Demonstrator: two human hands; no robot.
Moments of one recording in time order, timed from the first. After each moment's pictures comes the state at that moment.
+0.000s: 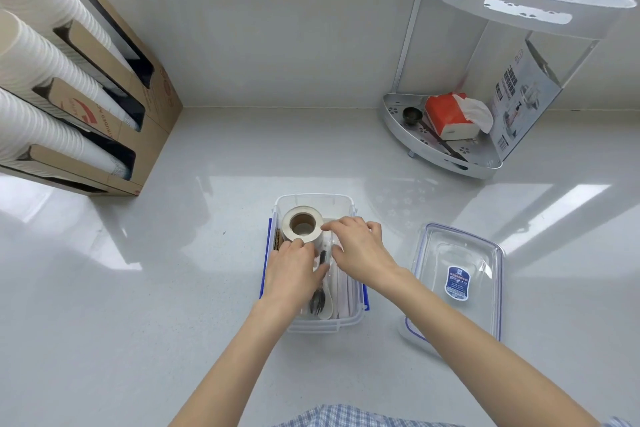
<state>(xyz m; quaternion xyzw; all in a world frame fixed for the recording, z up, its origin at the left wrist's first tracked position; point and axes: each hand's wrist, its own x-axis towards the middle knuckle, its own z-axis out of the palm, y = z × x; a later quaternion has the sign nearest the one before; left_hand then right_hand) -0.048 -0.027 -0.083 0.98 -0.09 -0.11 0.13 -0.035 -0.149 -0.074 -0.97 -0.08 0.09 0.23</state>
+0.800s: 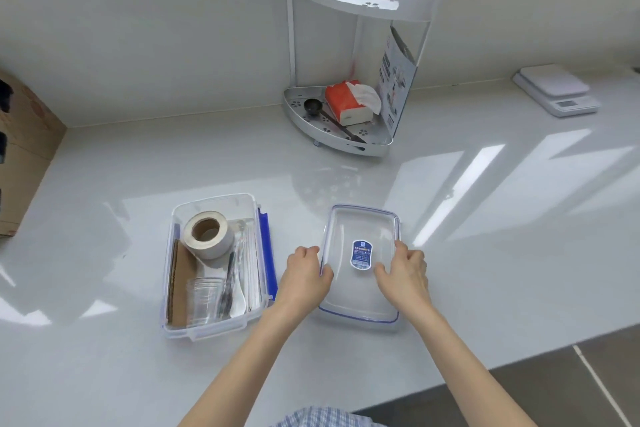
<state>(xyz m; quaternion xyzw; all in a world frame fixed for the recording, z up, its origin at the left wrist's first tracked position) -0.089 -0.160 -0.096 0.93 -0.13 -0.23 0.27 -0.141 -0.300 -0.097 -0.88 0.34 0.10 0.31</state>
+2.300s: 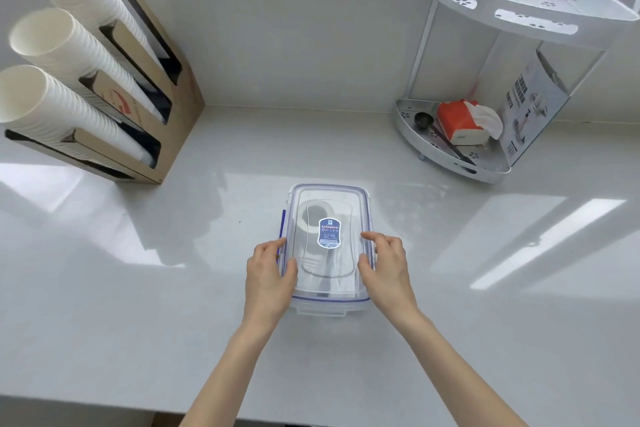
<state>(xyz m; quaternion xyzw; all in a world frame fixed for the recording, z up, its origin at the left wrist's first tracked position) -0.094 0.008 -0.076 0.89 0.13 -0.02 0.44 -0.095 -0.152 -0.078 -0.87 0.10 0.03 0.48</state>
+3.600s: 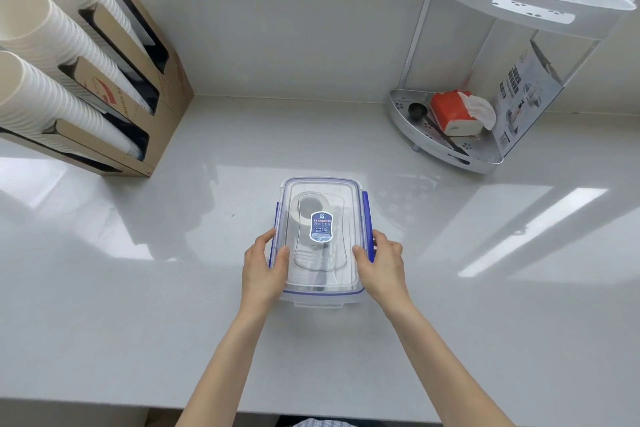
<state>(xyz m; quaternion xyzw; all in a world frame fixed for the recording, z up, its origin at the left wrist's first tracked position) -0.089 0.014 -0.088 0.82 0.18 -0.07 0.54 -0.094 -0.146 -0.075 -0.84 0.21 0.08 0.49</state>
